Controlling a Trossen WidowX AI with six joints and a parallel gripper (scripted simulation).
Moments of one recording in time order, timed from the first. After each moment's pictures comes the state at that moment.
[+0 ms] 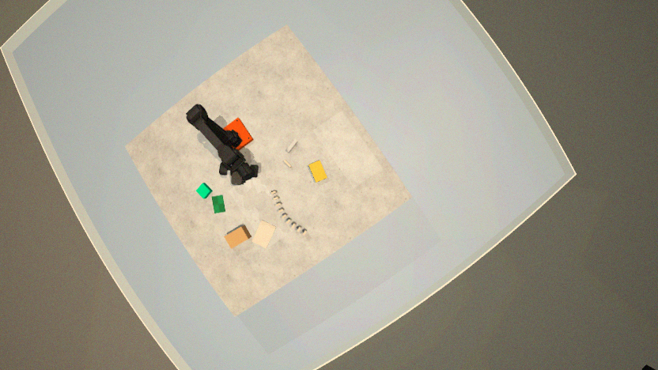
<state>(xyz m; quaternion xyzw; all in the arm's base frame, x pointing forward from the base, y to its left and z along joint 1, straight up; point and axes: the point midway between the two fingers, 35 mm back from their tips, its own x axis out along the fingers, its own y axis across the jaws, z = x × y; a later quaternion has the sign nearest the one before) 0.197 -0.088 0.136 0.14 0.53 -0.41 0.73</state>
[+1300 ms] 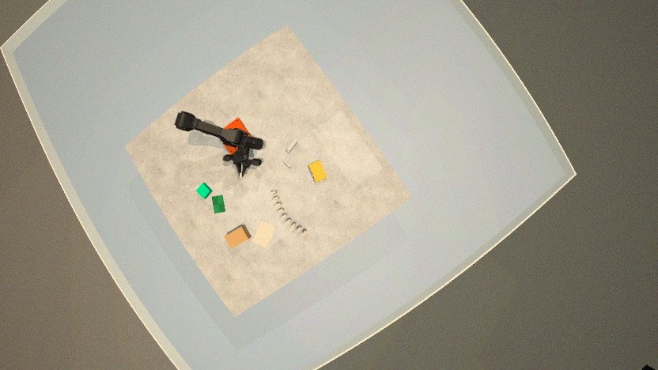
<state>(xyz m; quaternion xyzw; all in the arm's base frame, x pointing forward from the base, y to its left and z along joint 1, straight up) 0.188 -0.066 0.132 0.01 0.13 -0.46 0.88</state>
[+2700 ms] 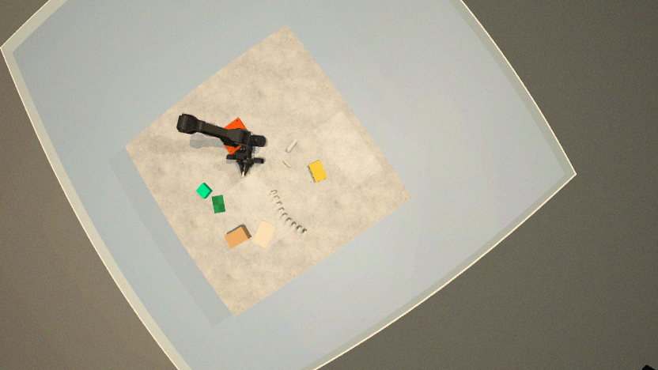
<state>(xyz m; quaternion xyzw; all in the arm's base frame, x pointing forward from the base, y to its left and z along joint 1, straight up) 0.190 -0.055 0.118 0.03 0.04 -0.46 0.89</state>
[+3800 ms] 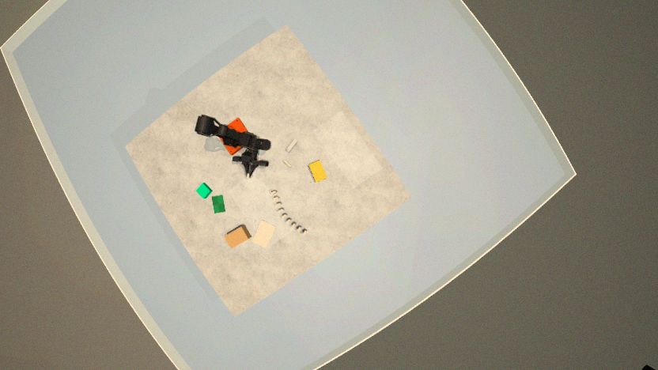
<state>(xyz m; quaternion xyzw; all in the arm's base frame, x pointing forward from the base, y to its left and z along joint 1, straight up) 0.202 -0.053 0.065 0.02 0.04 -0.47 0.88</state>
